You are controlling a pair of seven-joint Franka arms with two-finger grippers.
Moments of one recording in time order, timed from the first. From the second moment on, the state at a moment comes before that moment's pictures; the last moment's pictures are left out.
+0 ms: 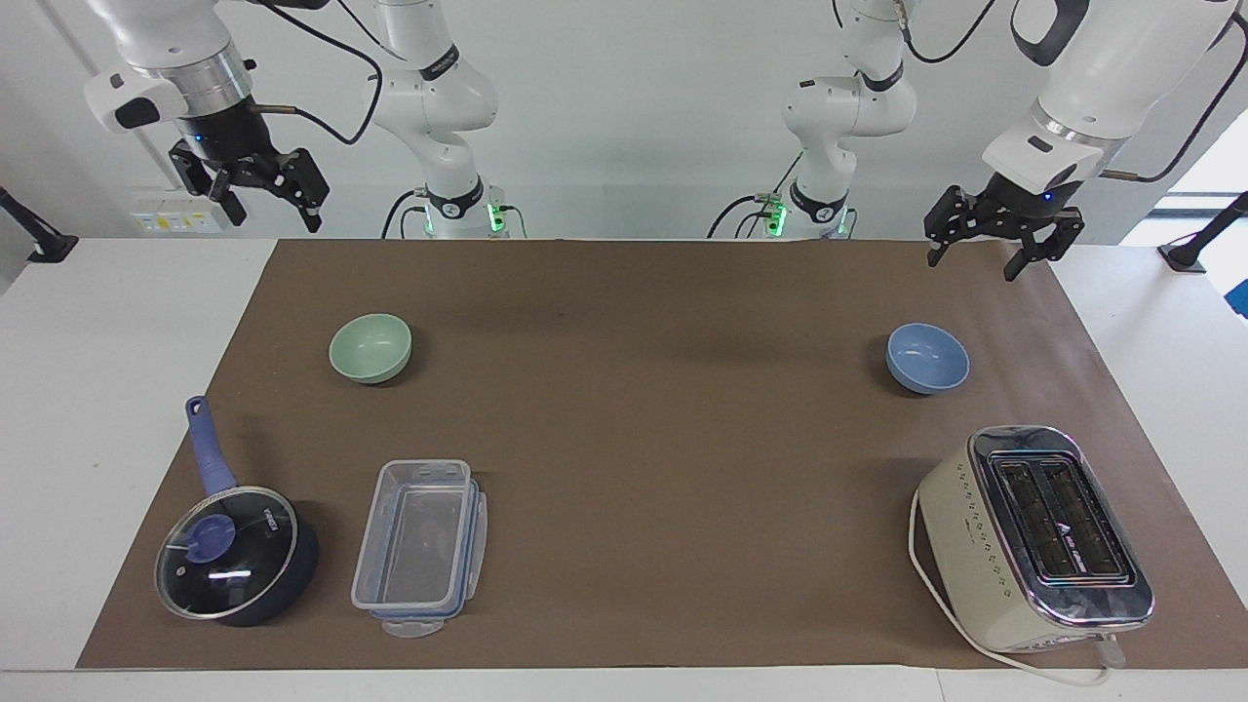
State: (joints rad) left arm -0.06 0.00 -0.03 -1.54 -0.04 1.55 0.20; right arm -0.02 -0.08 -0.07 -1.56 -0.03 1.50 0.03
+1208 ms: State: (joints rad) left arm -0.06 0.00 -0.03 -1.54 -0.04 1.55 0.20; right arm -0.02 -0.08 -0.07 -1.56 -0.03 1.50 0.03
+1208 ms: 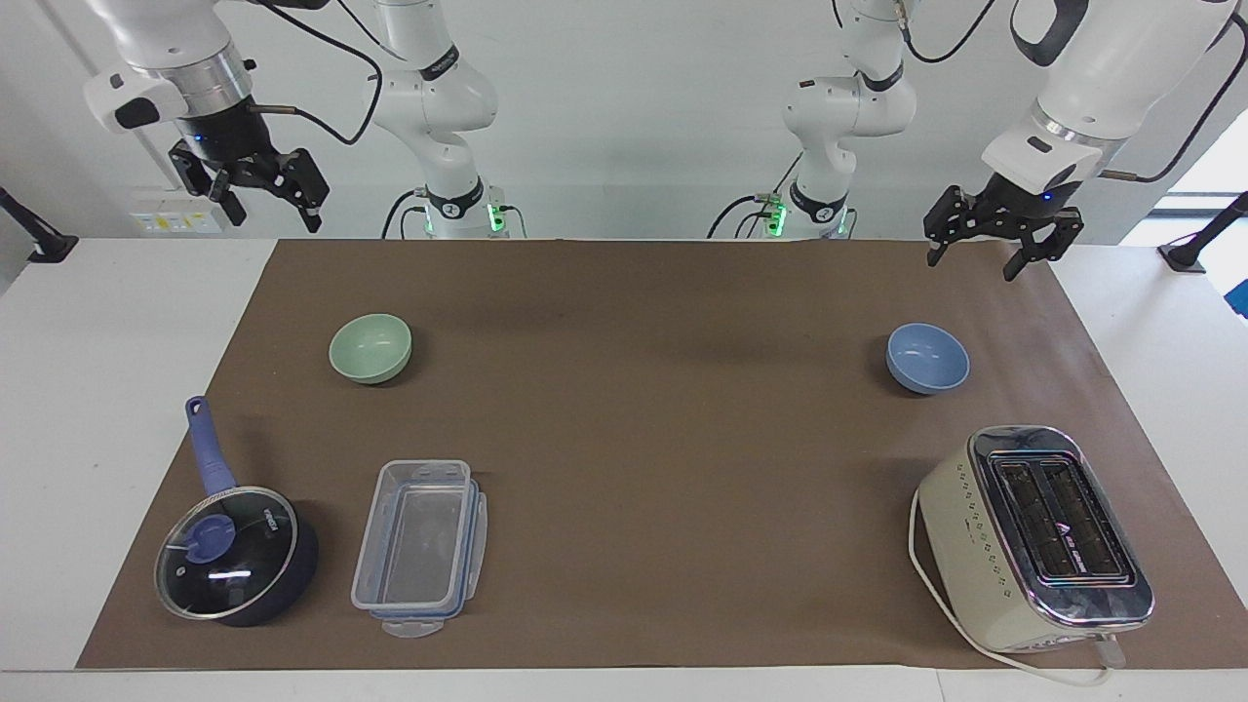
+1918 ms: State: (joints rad) left arm -0.06 -0.02 -0.02 -1.57 -0.06 1.55 0.20; right arm -0.02 -0.08 -0.07 -1.56 -0.03 1.50 0.03
